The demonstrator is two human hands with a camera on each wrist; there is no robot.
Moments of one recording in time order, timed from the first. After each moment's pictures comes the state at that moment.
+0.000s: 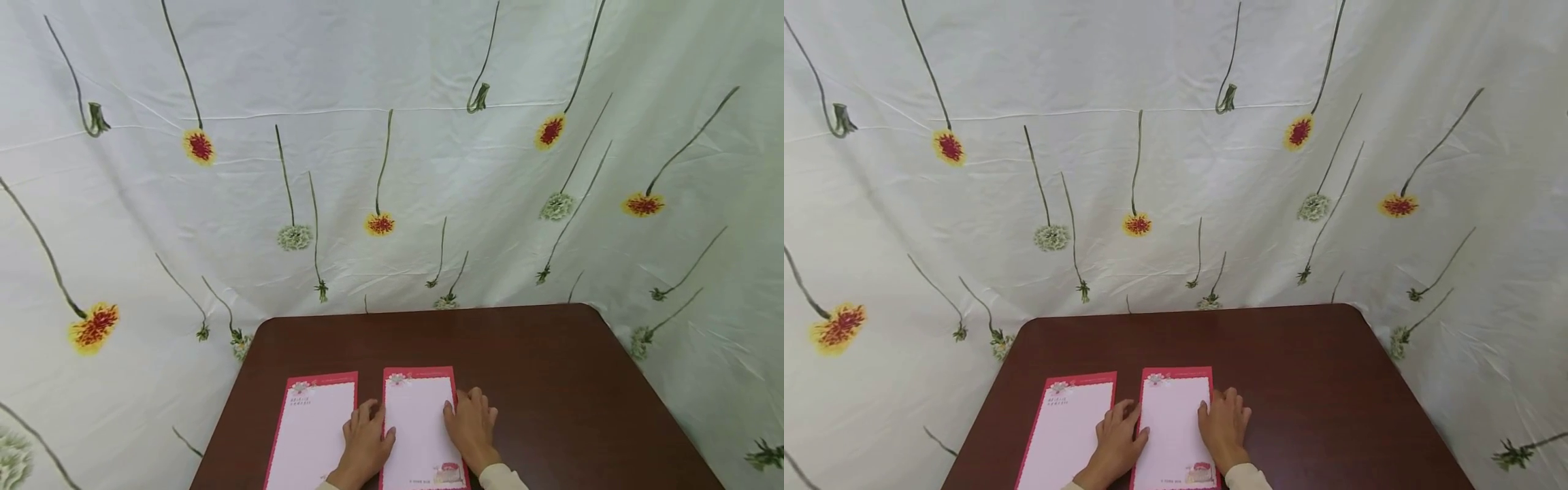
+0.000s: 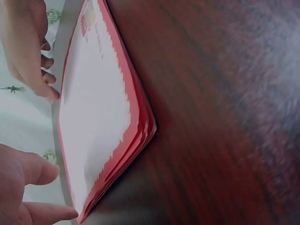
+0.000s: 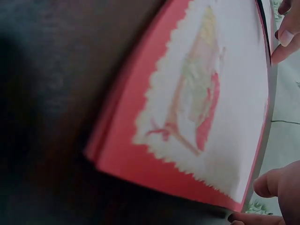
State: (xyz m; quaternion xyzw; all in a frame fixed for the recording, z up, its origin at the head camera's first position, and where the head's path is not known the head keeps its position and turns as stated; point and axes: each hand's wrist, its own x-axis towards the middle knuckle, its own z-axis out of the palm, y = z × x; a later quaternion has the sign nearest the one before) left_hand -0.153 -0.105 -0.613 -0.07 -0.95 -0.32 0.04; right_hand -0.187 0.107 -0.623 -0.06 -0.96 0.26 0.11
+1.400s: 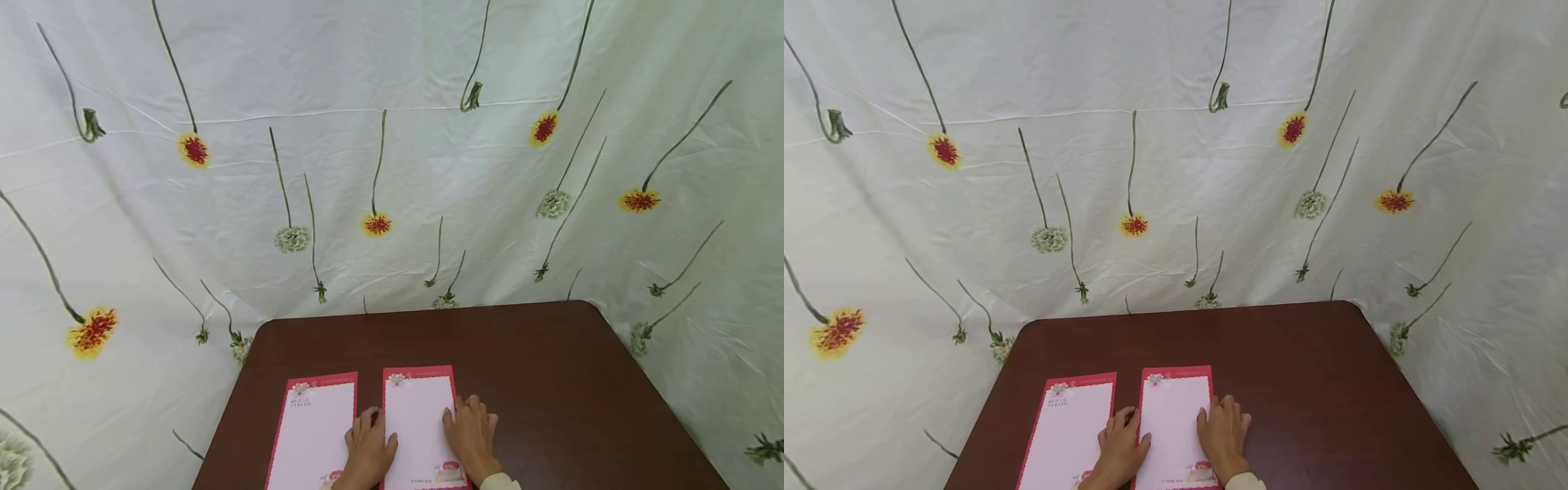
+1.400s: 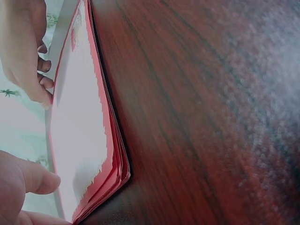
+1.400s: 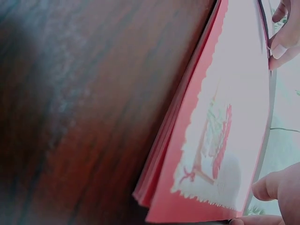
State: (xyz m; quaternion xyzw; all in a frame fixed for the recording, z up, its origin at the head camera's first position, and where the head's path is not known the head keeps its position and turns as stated) left_hand -0.149 -0.096 -0.626 -0.03 -0.95 -0.31 0.02; right_hand -0.172 0.108 -0.626 -0.05 -0.96 0.25 0.12
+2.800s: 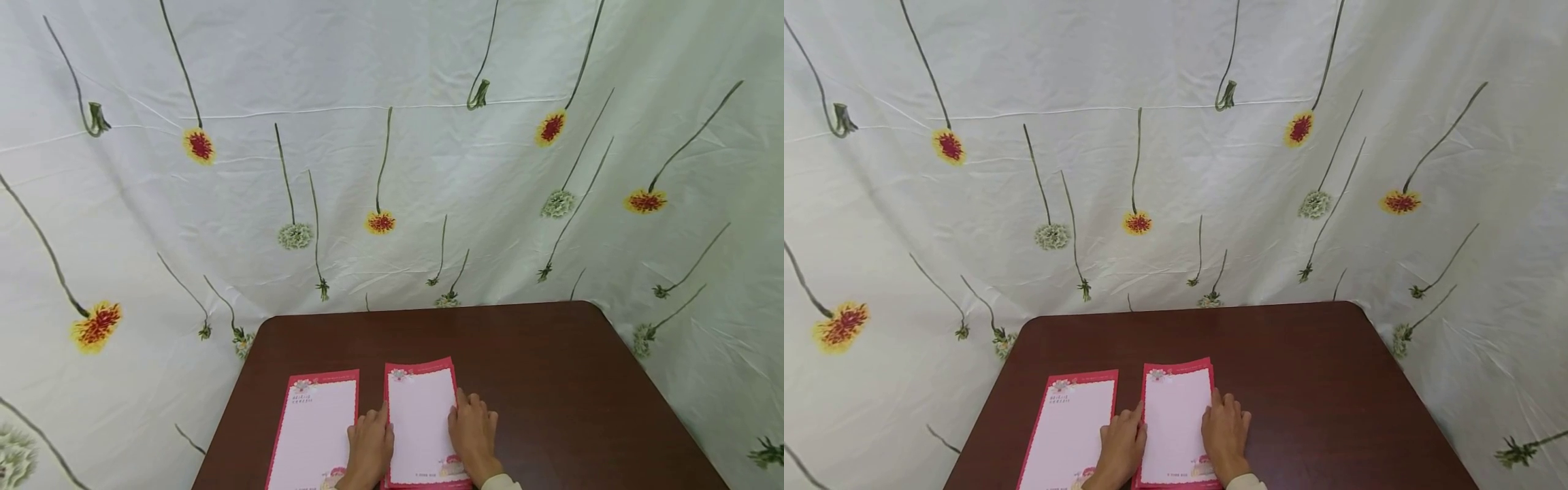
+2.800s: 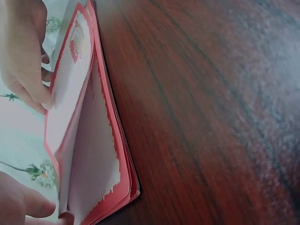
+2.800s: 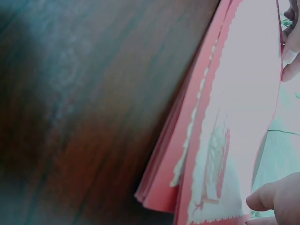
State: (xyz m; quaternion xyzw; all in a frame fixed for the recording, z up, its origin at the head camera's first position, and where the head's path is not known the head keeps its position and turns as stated) left_hand -0.148 -0.092 -0.619 -0.03 -0.96 -0.28 0.09; right_hand -0.173 0.106 -0.624 -0.05 -0.96 0.23 0.13
